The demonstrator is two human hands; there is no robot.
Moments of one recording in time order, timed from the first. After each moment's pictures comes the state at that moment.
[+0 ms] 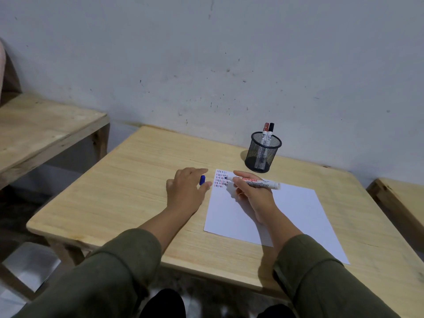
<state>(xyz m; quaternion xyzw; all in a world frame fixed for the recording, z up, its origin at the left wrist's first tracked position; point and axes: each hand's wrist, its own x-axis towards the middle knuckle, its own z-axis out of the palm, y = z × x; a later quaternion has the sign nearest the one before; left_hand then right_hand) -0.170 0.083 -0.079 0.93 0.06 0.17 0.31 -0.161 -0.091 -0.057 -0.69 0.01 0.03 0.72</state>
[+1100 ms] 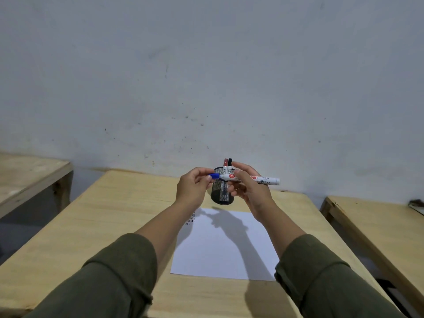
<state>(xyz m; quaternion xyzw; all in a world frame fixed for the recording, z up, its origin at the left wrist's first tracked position) -0.136 0.008 0.025 0.67 -0.04 0.12 0.73 -0.151 -0.142 0.049 -0.64 -0.09 -0.04 0.76</state>
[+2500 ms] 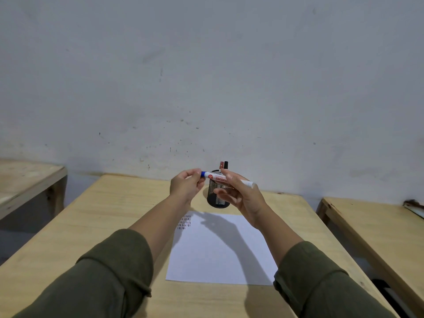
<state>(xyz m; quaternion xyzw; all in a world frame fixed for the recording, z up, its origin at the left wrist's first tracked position) -0.123 0.007 0.042 0.54 0.10 0.04 0.83 -0.158 -0.144 0.049 -0.61 -0.10 0.04 0.79</state>
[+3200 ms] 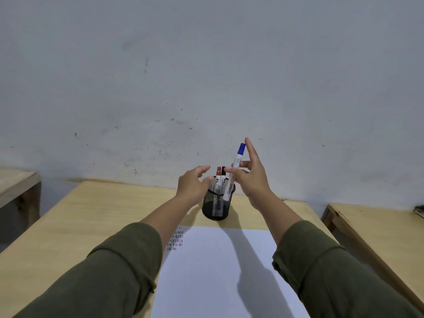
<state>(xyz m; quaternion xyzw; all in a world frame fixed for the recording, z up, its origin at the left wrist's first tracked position) -0.047 -0.012 0.033 0.84 -0.04 0.10 0.53 -0.064 -0.158 0.068 -0.77 -0.05 -0.15 0.62</state>
